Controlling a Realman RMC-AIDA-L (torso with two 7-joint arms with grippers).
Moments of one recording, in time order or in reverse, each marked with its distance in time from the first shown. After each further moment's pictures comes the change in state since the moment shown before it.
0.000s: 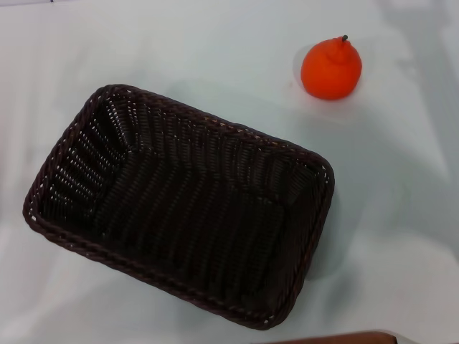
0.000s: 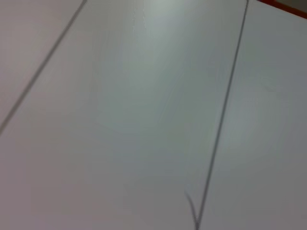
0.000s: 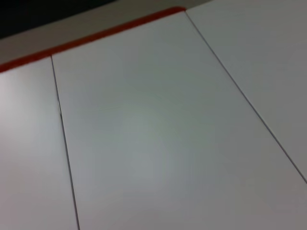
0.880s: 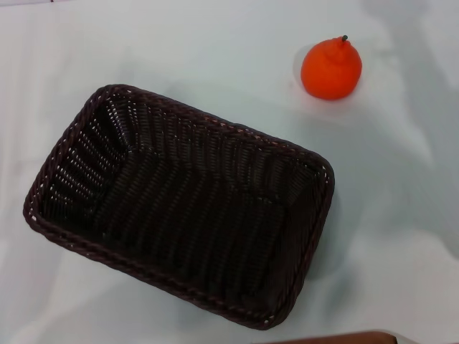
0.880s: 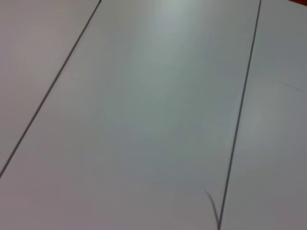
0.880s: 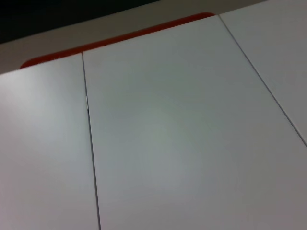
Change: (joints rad) left arm -0.001 -0.003 -0.057 0.075 -0.015 -0.005 0.095; right arm 0.047 0.006 -0.027 -0.004 0.000 -0.002 -0.116
